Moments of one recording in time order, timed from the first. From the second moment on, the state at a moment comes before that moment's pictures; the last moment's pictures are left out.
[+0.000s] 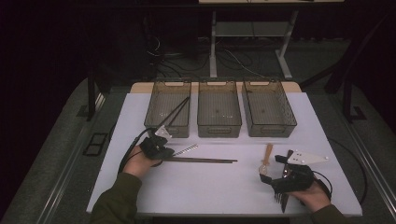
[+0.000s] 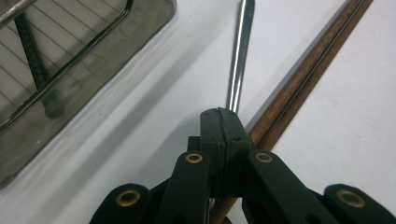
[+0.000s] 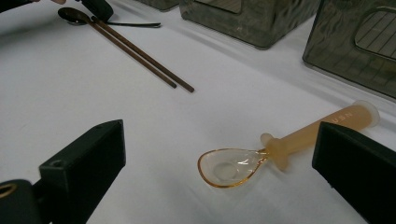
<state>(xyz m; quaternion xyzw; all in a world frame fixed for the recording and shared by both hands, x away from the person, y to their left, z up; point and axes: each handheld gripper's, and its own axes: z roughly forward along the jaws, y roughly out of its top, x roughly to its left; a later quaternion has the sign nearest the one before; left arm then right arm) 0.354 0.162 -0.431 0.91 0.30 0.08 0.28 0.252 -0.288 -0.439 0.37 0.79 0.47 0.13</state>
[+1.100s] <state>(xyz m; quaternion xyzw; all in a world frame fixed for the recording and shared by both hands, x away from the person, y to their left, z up) 0.329 0.155 -0.431 0.92 0.26 0.06 0.27 0.252 -0.288 -0.439 0.38 0.79 0.46 0.12</state>
